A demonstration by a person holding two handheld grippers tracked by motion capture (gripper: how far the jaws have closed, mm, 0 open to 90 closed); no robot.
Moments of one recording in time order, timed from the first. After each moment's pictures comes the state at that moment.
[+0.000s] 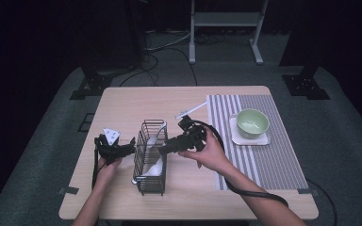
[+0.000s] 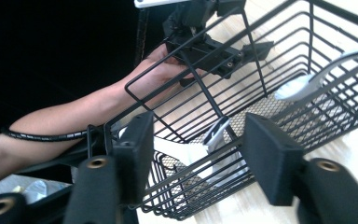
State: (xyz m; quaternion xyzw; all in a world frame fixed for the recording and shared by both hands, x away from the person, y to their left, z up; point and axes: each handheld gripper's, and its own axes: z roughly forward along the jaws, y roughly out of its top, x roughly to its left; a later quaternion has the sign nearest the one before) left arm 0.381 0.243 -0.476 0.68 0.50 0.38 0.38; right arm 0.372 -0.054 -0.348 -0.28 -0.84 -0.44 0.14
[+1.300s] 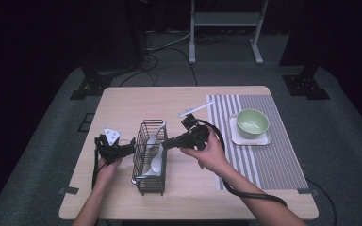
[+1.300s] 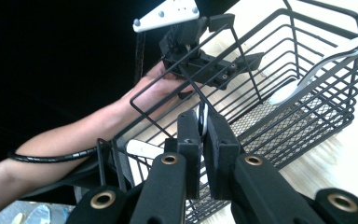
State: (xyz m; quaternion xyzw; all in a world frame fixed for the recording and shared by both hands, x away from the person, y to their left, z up) left arm 0.381 0.243 -0.477 0.68 0.49 0.38 0.38; right arm 0.365 -0.061 -0.339 -0.31 -0.82 -0.46 0.13
